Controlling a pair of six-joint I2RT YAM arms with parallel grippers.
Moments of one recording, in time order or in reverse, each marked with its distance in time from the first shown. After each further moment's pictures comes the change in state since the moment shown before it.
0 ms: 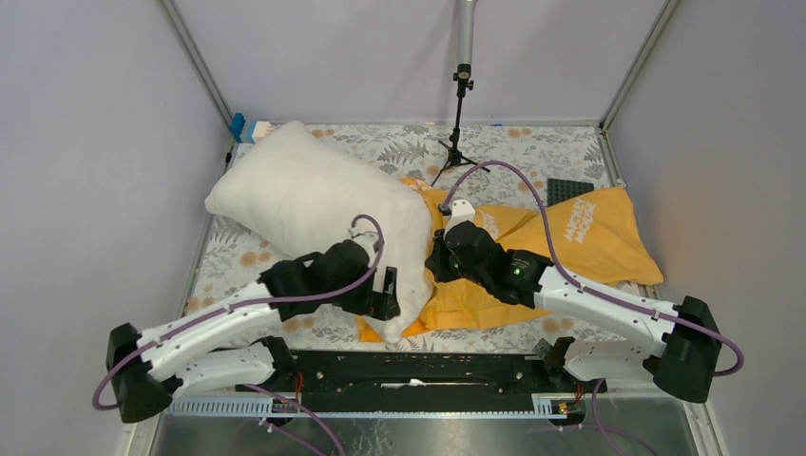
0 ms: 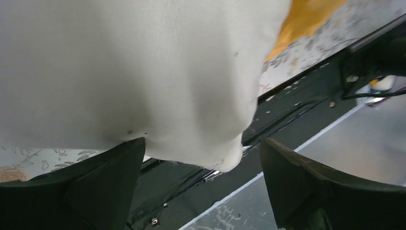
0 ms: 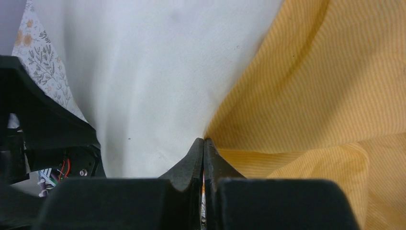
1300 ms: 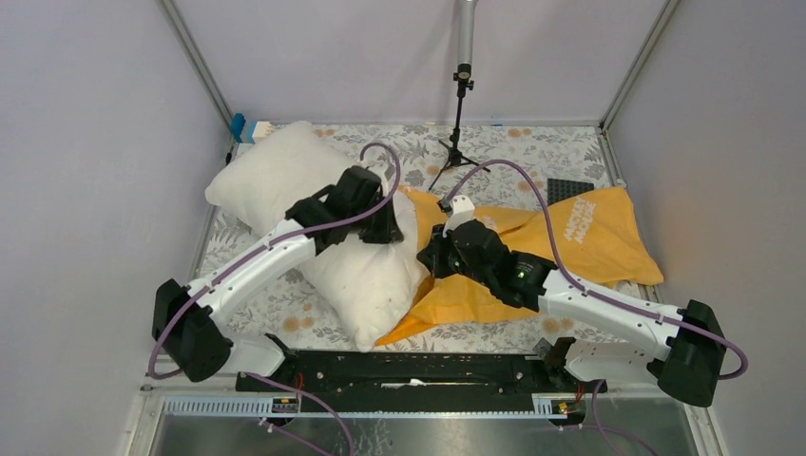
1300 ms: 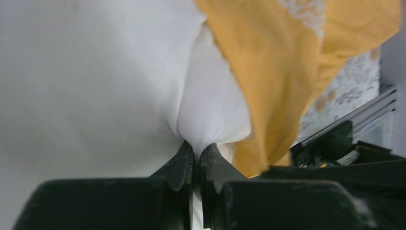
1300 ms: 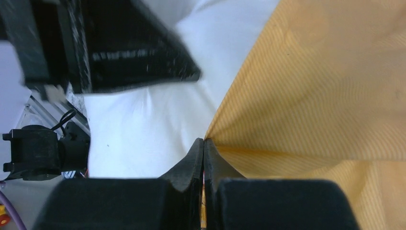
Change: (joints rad) left arm 0.259 0.382 0.299 0.135 0.091 0.096; right arm -0.006 -0.032 -0.039 0.158 -0.048 -0.032
